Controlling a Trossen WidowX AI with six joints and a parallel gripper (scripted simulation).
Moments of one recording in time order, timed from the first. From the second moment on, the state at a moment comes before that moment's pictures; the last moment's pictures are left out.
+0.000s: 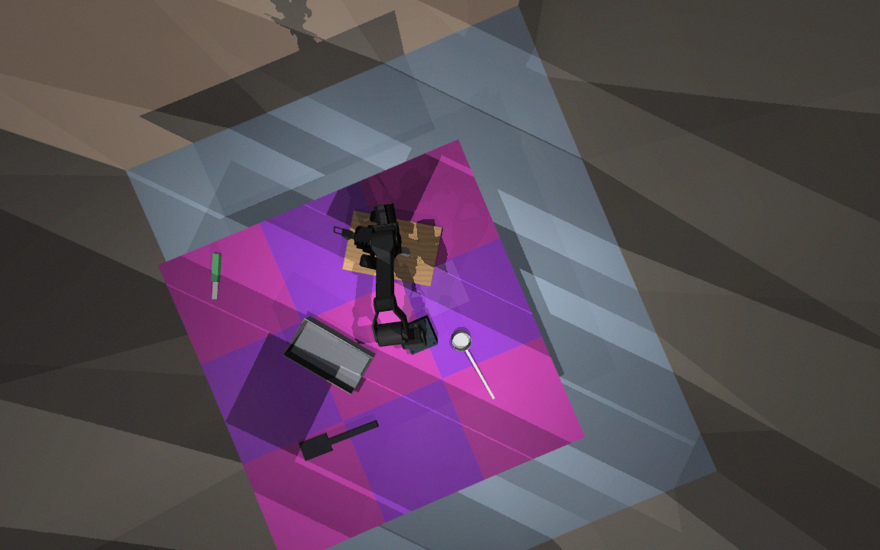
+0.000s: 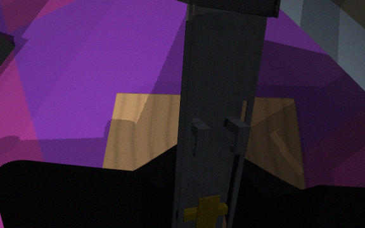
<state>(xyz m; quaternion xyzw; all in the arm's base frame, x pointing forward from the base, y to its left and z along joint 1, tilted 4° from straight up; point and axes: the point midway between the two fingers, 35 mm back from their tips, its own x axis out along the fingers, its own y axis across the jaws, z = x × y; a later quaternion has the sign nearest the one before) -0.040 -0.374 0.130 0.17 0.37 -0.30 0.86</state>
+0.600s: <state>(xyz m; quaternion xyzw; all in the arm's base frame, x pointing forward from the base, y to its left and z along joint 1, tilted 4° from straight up) -0.027 -0.381 0.103 0.23 0.59 -0.26 0.73</state>
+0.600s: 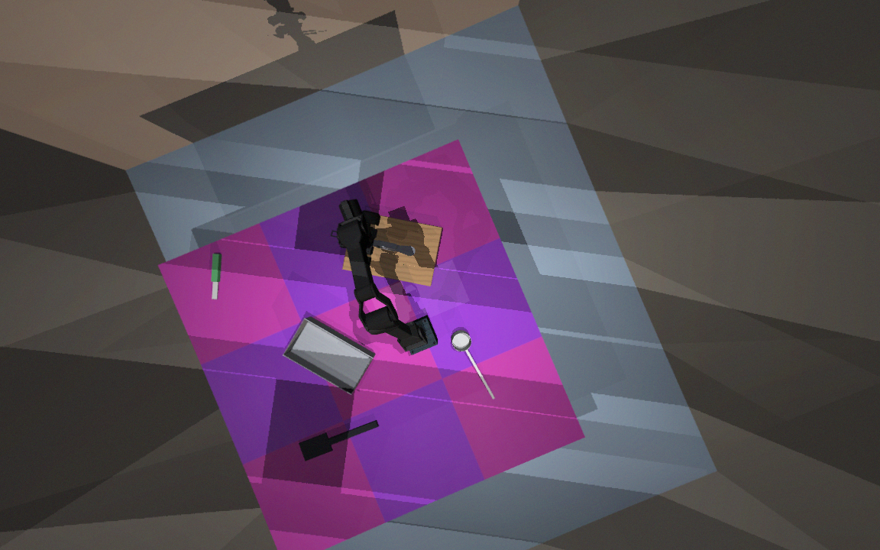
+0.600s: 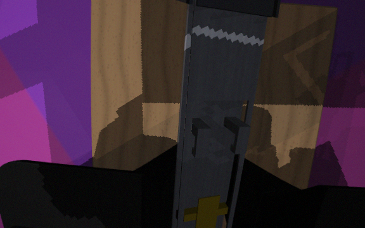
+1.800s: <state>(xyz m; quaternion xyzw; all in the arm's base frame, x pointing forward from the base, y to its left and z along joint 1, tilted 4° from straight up) -0.024 -0.389 0.071 0.23 0.64 -0.25 0.69</state>
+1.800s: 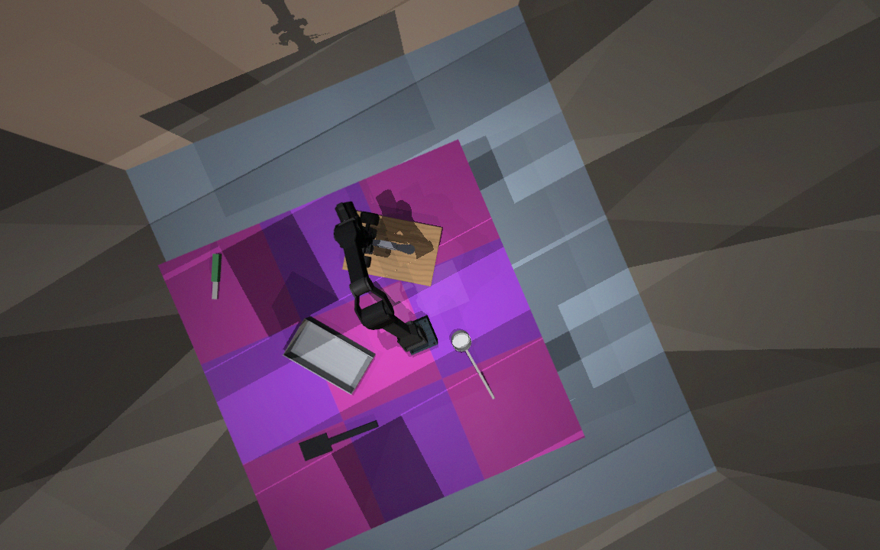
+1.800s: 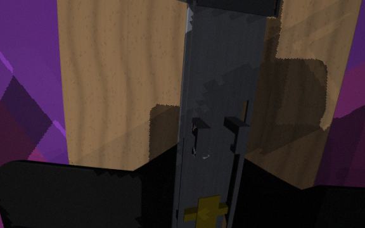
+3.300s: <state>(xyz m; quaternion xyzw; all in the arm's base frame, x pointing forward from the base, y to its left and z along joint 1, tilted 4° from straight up) -0.021 -0.388 0.022 0.23 0.64 -0.25 0.69</state>
